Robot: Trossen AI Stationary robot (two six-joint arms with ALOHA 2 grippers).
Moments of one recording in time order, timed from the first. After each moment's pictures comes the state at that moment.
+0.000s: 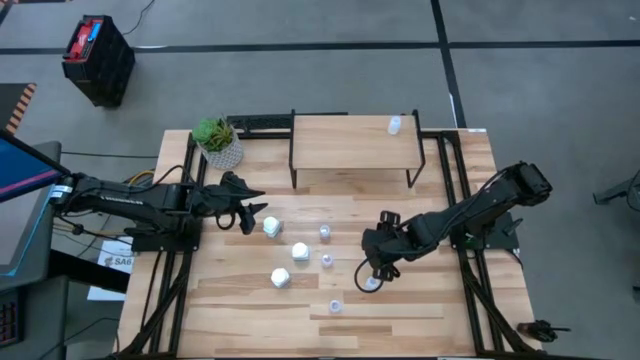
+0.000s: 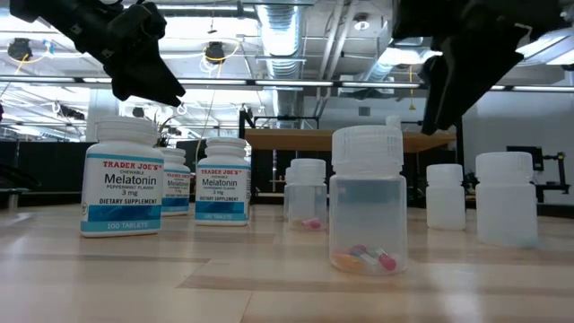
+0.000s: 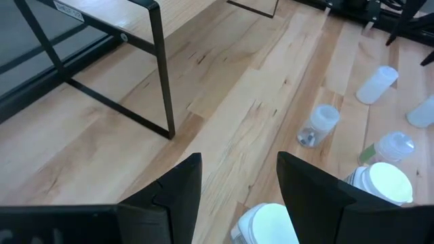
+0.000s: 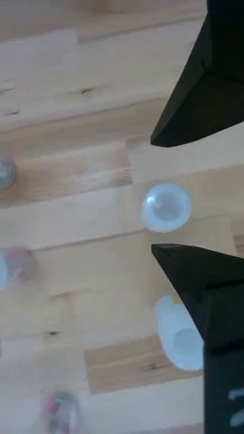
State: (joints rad) left arm -0.04 0.80 0.54 -0.35 -0.38 -0.41; right arm 0.38 1.53 1.07 -0.77 0.29 0.52
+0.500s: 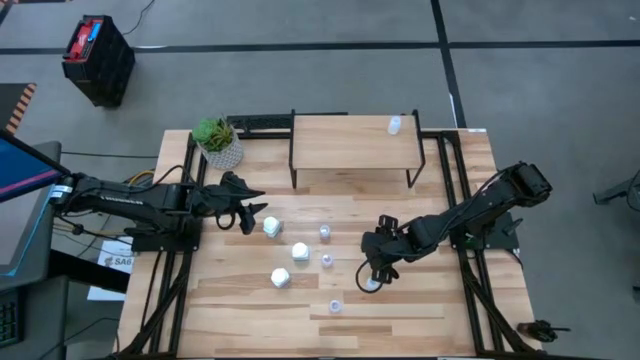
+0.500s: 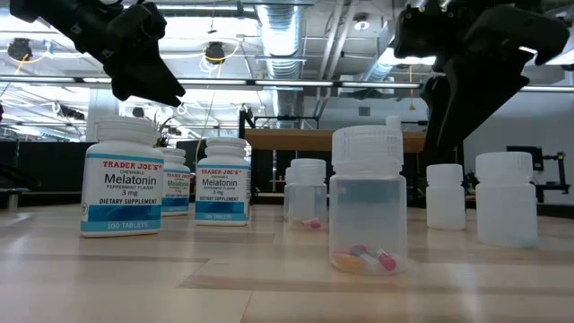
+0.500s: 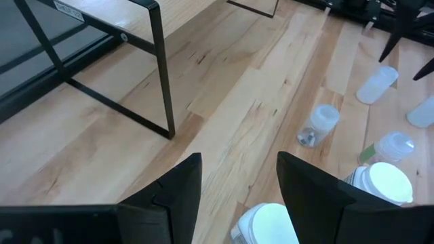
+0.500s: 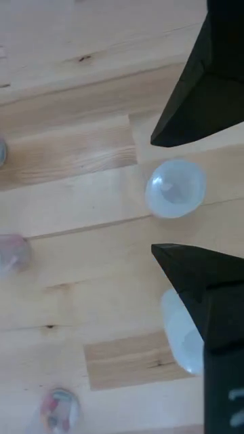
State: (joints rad) left arm -0.04 0.80 0.54 -0.35 -0.38 -0.41; right arm 0.38 1.53 0.97 -0.60 0.25 0.53
